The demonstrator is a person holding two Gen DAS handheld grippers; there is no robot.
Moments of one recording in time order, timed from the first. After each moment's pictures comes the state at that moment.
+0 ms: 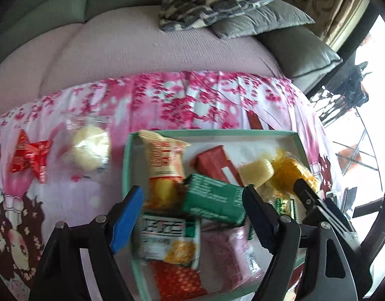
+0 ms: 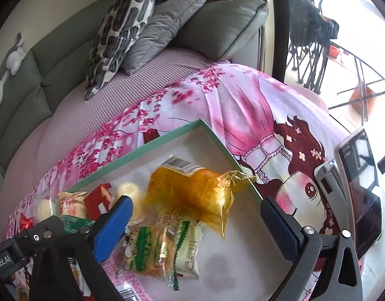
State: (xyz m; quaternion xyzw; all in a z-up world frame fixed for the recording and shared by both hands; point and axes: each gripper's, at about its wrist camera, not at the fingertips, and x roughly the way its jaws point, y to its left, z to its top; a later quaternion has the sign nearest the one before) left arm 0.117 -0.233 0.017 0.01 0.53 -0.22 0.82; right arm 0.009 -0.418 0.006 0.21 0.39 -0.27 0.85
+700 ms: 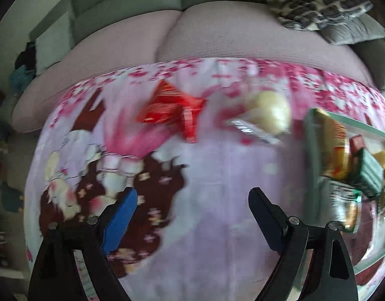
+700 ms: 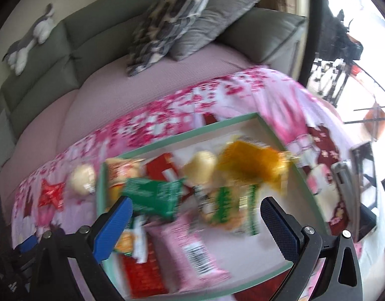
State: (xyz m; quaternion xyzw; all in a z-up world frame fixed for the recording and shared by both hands) left arm 0.118 -0.078 -0.012 0.07 0.53 0.01 0.84; right arm 0.021 -0.325 0.033 0.16 0.42 -0.21 0.87
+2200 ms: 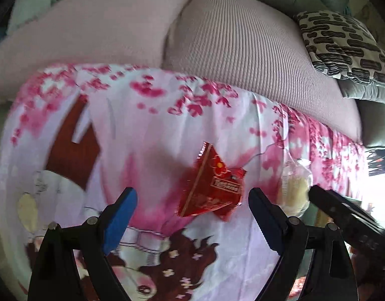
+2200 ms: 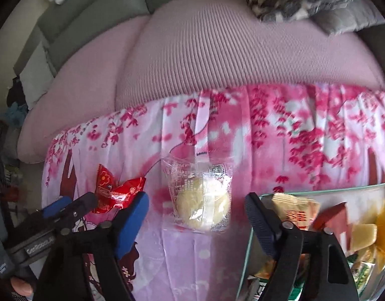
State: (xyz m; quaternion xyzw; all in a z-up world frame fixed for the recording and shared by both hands) left arm 0.262 0.009 -0.017 -0.09 0.62 -0.08 0.77; right arm 0.230 -0.210 -0.006 0.14 0.59 -0.01 0.80
